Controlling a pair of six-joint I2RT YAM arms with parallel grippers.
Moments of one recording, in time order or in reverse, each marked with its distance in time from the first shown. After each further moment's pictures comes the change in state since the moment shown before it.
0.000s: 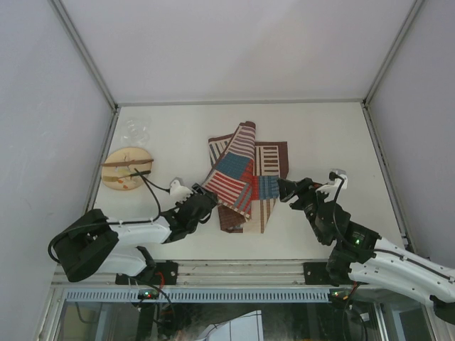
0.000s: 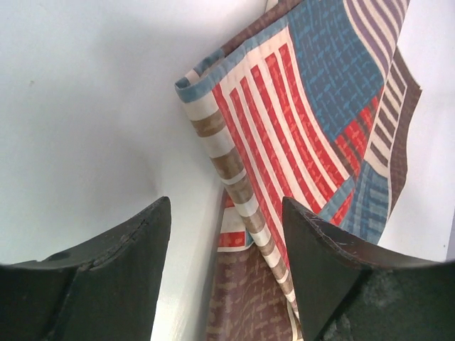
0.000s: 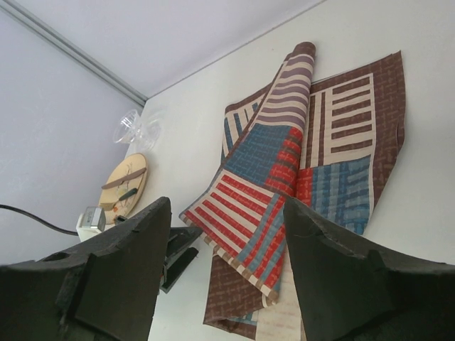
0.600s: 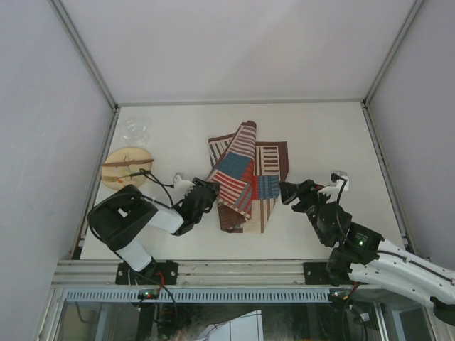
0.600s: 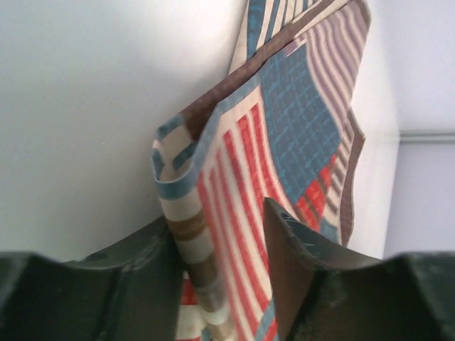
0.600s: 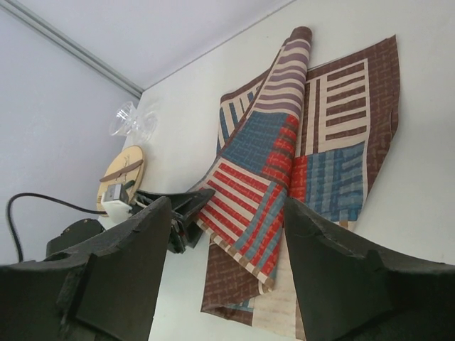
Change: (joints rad) left arm 0.114 0.299 0.000 0.472 0.050 -0.033; right arm 0.000 -0.037 0.000 -0.078 -0.011 0.040
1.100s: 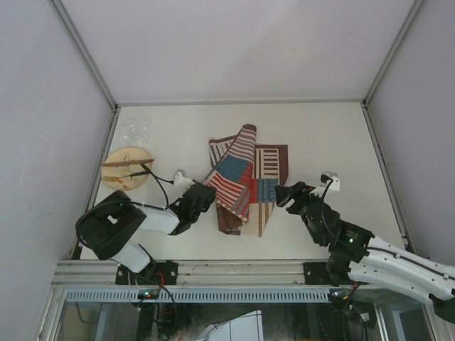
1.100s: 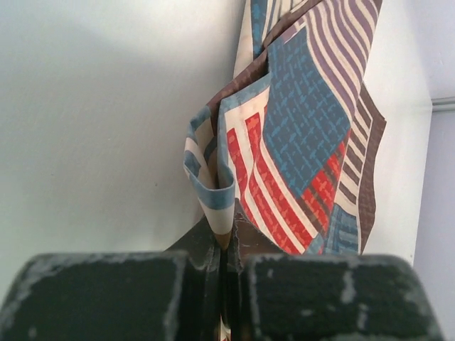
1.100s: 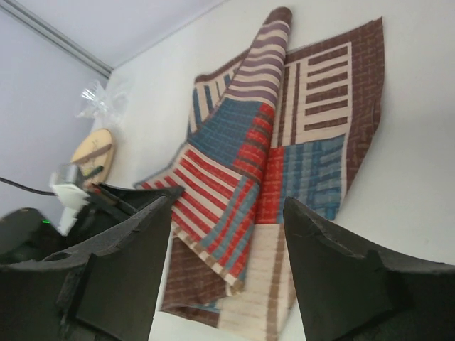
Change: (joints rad) left arm 0.018 -0.027 0.008 -0.049 0.068 0.105; right arm -0.007 0.061 -0.027 0.007 -0.002 0.013
